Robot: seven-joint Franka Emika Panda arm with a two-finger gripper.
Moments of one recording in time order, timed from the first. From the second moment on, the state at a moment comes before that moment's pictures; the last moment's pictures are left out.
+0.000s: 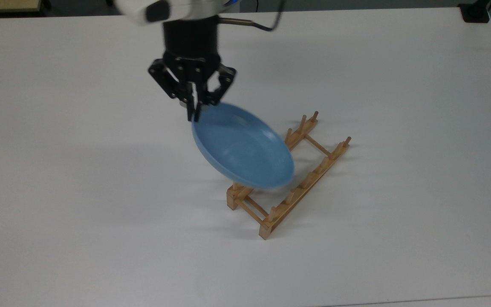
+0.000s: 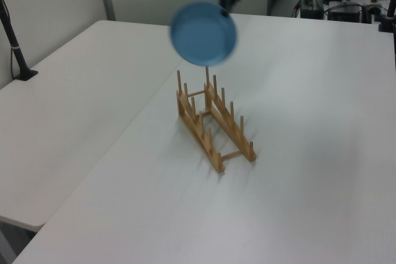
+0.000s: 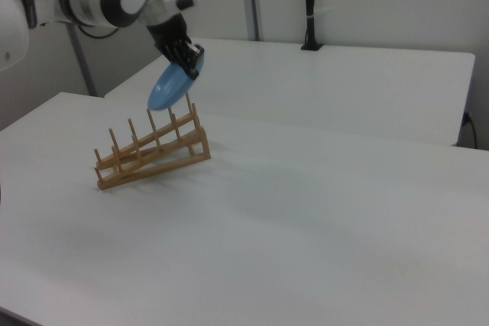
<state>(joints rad) 0.19 0.27 -0.17 -1.42 0.04 2.06 0.16</state>
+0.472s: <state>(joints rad) 0.11 0.27 -0.32 -1.54 0.21 1.72 -0.39</state>
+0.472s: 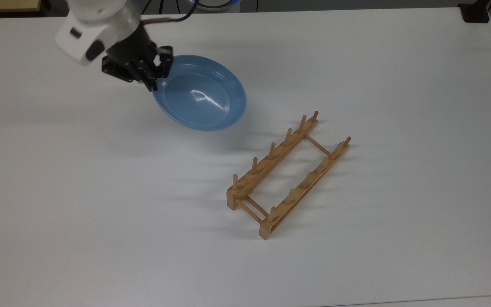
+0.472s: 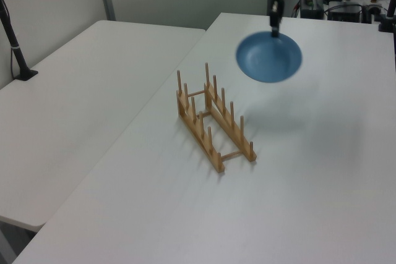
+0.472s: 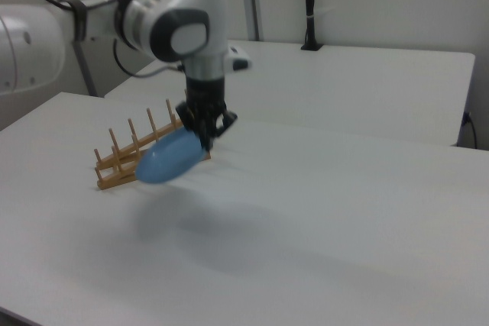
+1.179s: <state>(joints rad) 0.06 0.44 -0.33 -1.64 0.12 1.76 -0.55</state>
